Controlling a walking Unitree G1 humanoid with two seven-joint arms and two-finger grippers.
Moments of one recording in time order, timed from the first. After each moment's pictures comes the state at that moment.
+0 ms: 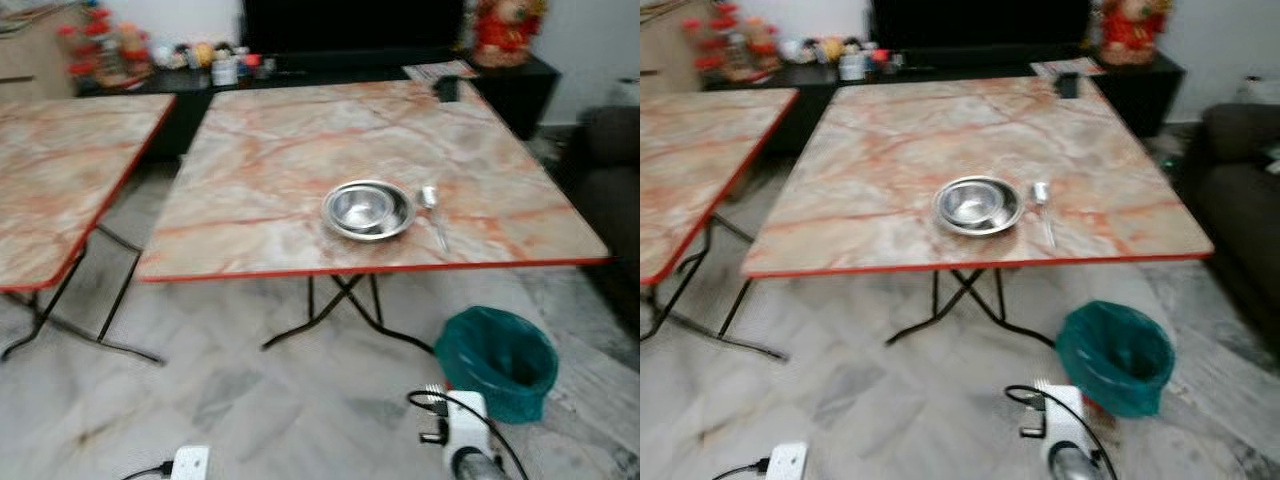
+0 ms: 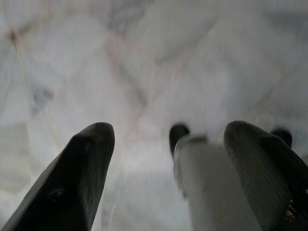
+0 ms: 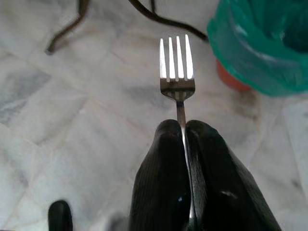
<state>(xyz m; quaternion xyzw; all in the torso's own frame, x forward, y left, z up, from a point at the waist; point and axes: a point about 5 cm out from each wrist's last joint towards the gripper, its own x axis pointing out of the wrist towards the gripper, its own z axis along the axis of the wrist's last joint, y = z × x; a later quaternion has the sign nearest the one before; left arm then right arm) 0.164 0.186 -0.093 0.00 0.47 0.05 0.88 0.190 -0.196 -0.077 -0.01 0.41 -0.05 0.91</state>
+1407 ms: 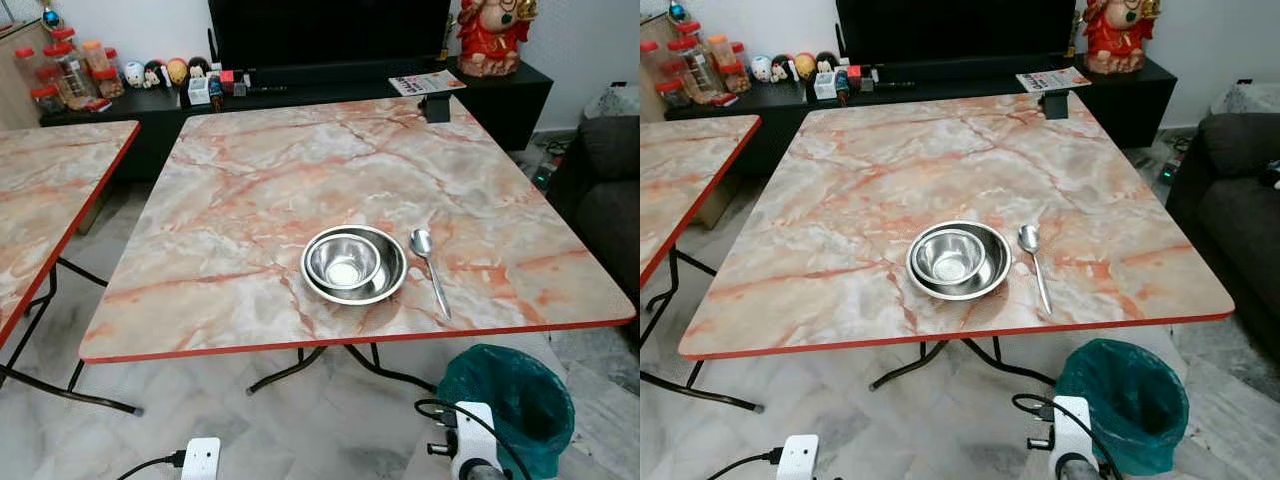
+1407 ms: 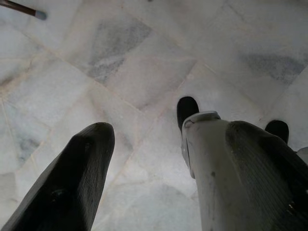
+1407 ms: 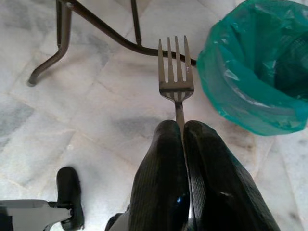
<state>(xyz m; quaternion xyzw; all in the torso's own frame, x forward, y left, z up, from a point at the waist) 0.166 0.181 -0.092 0.00 0.47 0.04 0.88 0.190 -0.199 -0.077 0.00 0.41 -0.06 0.91</state>
